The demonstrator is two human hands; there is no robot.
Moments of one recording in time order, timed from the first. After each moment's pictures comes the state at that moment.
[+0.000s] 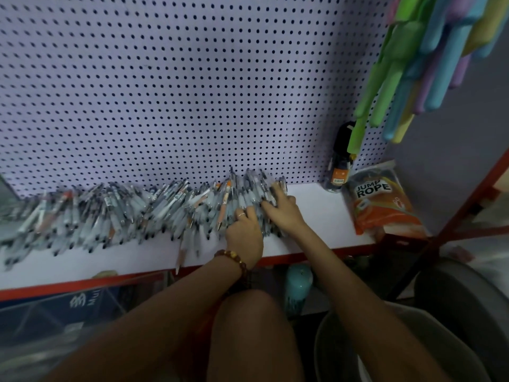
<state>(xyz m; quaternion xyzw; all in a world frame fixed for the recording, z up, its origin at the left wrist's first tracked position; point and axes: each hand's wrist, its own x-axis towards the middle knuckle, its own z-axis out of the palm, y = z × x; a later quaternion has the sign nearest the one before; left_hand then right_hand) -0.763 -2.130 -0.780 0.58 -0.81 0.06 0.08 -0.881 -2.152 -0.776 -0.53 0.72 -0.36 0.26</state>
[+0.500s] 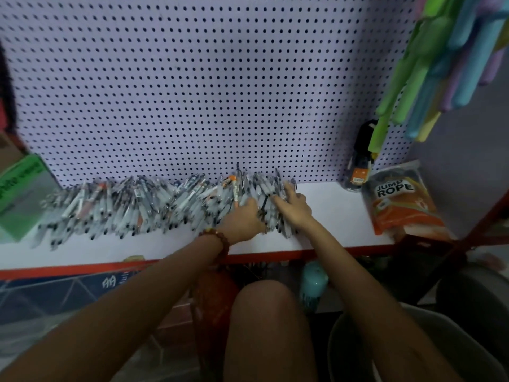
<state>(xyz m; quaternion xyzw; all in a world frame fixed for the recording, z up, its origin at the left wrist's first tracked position) -0.713 -2.146 -0.740 0.52 -0.82 -0.24 0.07 -0.870 -2.162 -0.780 -0.53 0.74 -0.31 0.27</state>
